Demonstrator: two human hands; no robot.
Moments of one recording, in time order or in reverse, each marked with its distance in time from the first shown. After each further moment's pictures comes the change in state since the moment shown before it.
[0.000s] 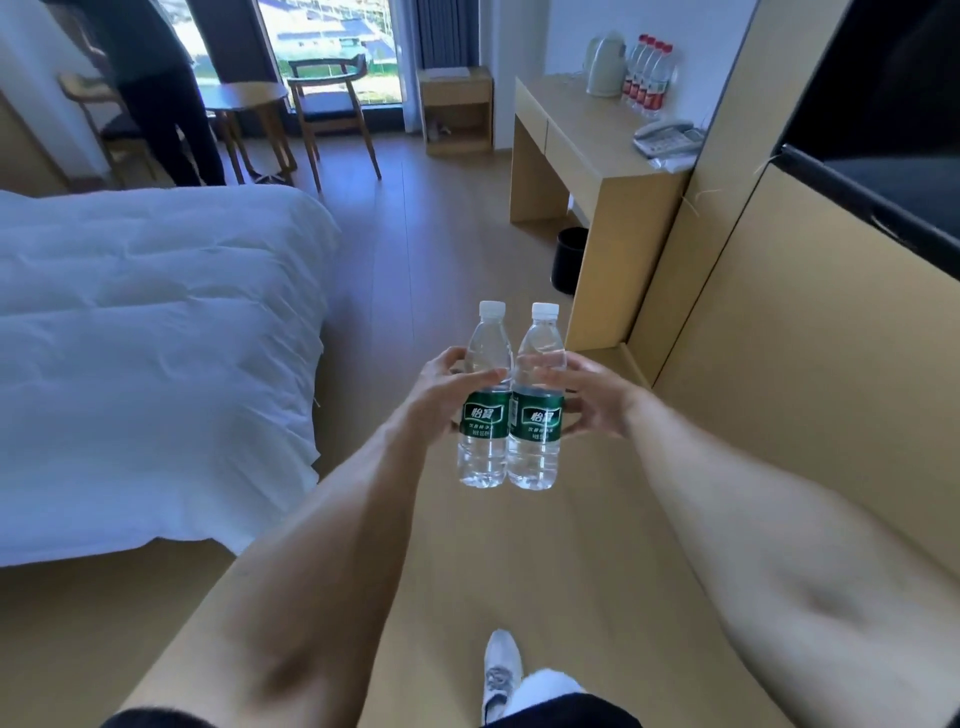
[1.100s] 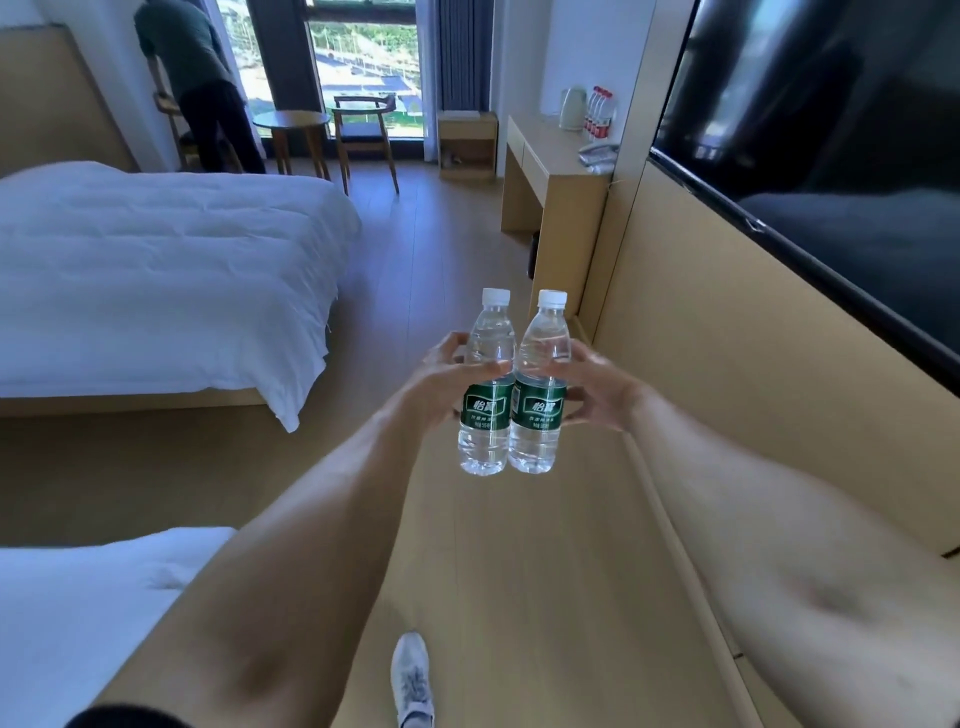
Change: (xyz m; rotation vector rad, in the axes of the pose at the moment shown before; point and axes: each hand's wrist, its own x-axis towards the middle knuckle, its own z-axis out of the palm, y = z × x) left_hand -0.518 -0.137 0.222 -0.008 -0.008 0.160; right_hand -0.513 0.225 0.002 -0.050 -0.035 -0.130
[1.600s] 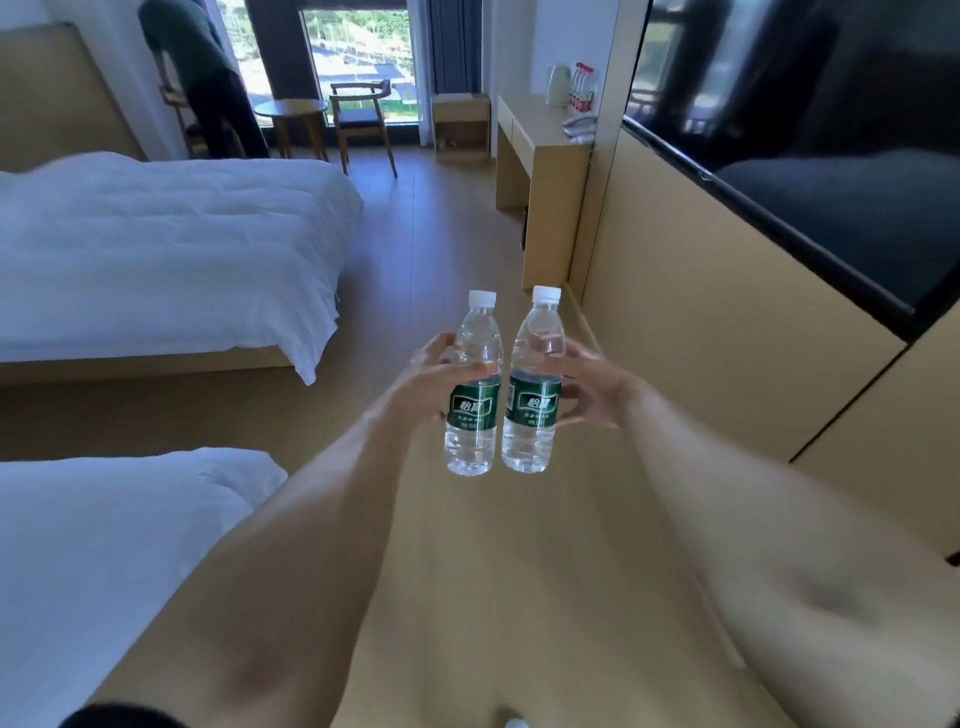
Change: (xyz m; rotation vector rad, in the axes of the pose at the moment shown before) left_hand -0.226 -0.037 0.046 0.107 0.011 -0.018; right_hand -0.212 0.077 0.052 0.063 0.006 0.036
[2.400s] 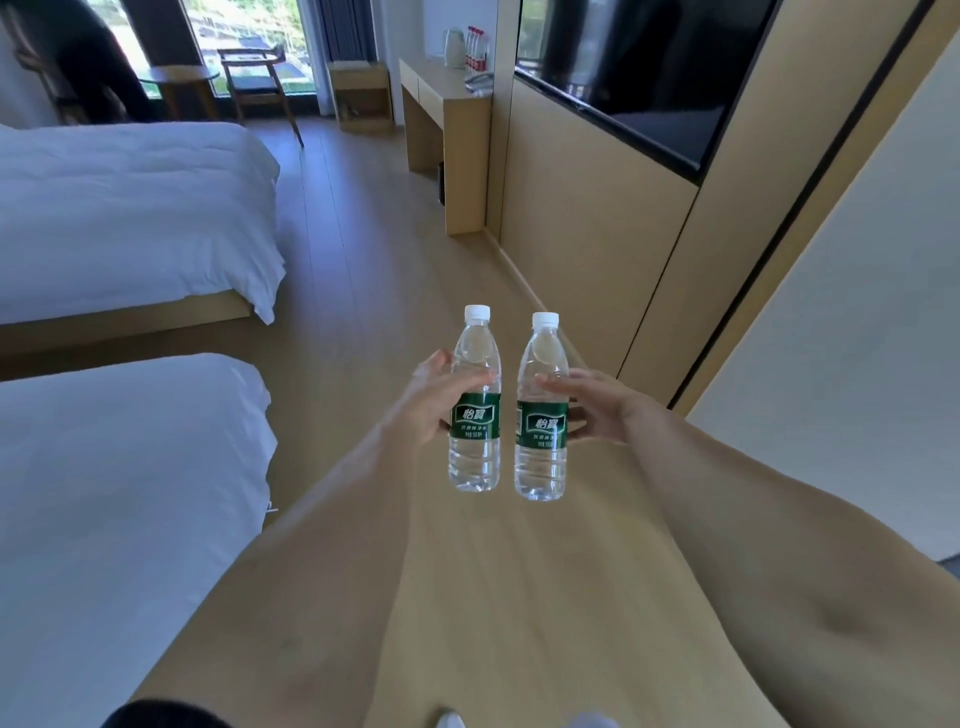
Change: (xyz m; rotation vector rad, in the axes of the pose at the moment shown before) left_hand -0.406 -0.128 0.024 -0.056 -0.149 -0.135; right_hand -0.390 0.221 0.184 -0.038 0.245 0.094
